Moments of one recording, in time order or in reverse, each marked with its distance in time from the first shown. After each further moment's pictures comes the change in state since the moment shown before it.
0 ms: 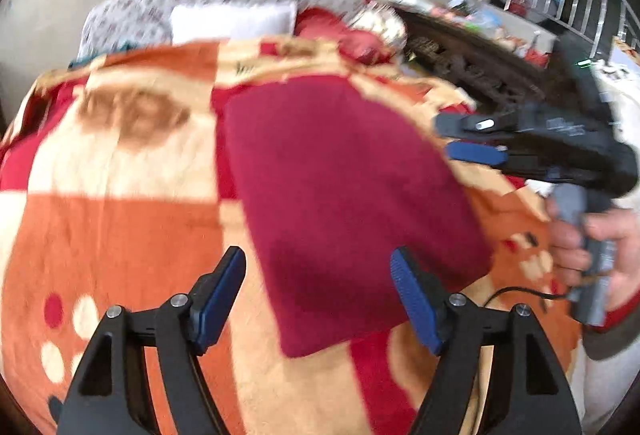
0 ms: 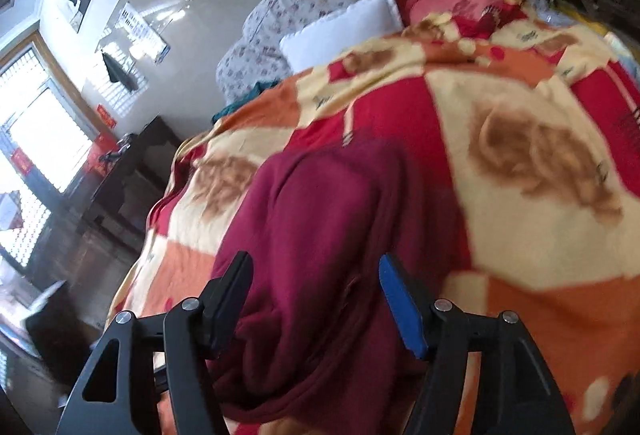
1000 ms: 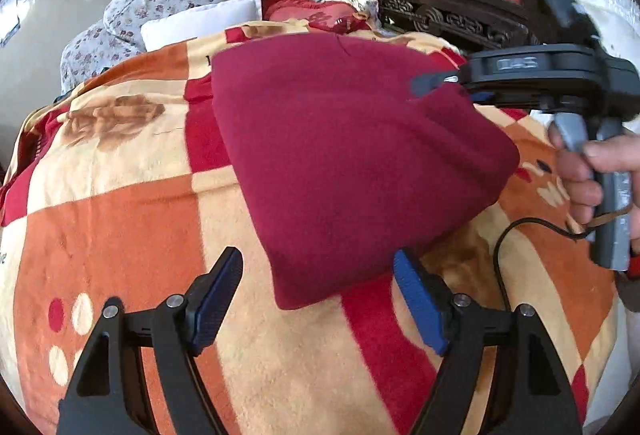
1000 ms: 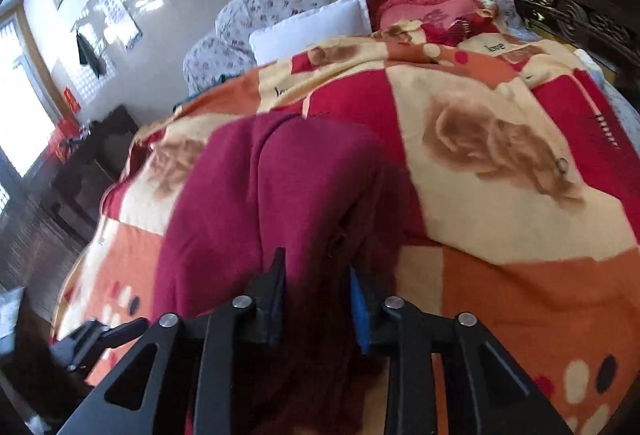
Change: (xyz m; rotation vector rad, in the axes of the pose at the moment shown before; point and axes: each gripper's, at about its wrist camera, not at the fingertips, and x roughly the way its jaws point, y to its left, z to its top) left arm 0.002 -0.030 -0.035 0.201 0.026 0.045; right arm -0.020 -0.002 -0.019 -0.092 -0.103 -0.217
